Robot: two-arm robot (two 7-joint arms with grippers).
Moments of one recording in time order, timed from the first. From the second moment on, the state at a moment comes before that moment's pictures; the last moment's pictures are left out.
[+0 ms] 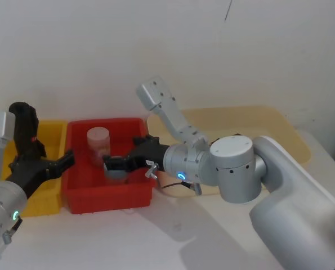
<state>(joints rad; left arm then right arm) -0.35 0.24 0.32 -1.56 -0.49 0.40 0.03 0.62 0.19 -0.53 -1.37 0.28 0.59 0.32</state>
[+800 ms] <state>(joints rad) -0.35 0.24 0.32 -1.56 -0.49 0.40 0.03 0.65 0.20 -0.59 -1.30 0.21 0.53 0.37</state>
